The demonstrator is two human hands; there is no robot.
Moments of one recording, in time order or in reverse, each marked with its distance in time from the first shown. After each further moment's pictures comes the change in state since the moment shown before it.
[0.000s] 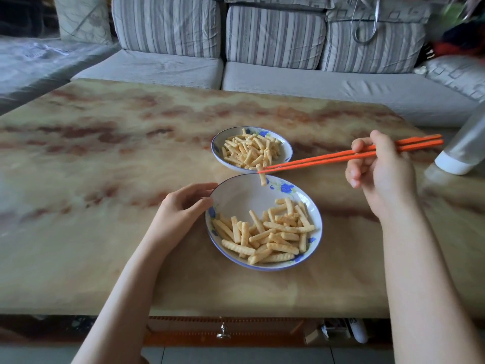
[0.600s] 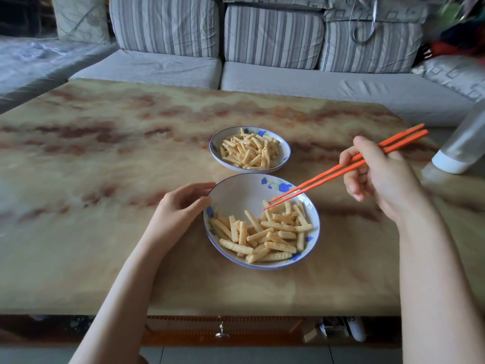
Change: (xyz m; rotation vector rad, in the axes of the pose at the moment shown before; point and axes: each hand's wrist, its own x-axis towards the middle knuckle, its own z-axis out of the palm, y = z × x) left_hand 0.000 0.001 0.001 -0.012 0.004 -0.006; right_hand -0.004 -0.008 -0.014 -0.368 -0.222 0.055
